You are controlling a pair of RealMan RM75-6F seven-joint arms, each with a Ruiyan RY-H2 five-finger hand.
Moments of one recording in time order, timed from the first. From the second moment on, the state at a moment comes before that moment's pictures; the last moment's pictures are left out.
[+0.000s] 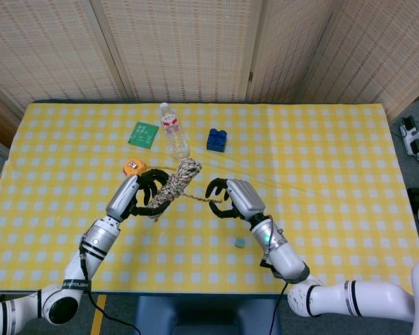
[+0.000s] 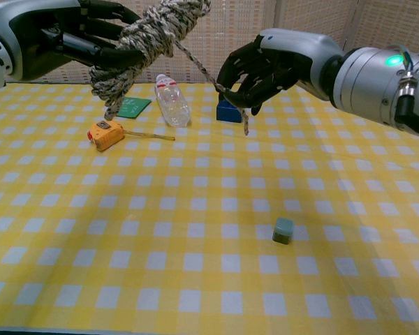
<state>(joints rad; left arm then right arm) -0.61 -1.36 -0.39 -1.86 1.18 0.98 -0.30 0.83 -1.49 0.30 -1.84 -0.85 1.04 -0.10</state>
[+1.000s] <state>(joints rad) -0.60 -1.31 -0.32 -1.78 1.22 1.05 -0.31 0.38 -1.11 -0.07 -1.92 -1.40 1.43 -0.18</state>
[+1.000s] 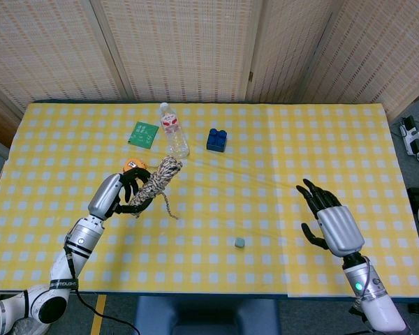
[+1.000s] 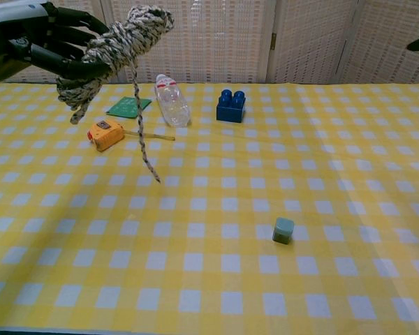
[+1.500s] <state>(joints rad) -0.59 -1.32 -0.32 -1.76 1.23 1.07 -0.33 0.18 -1.15 -0.11 -1.76 -1.52 1.59 -0.13</state>
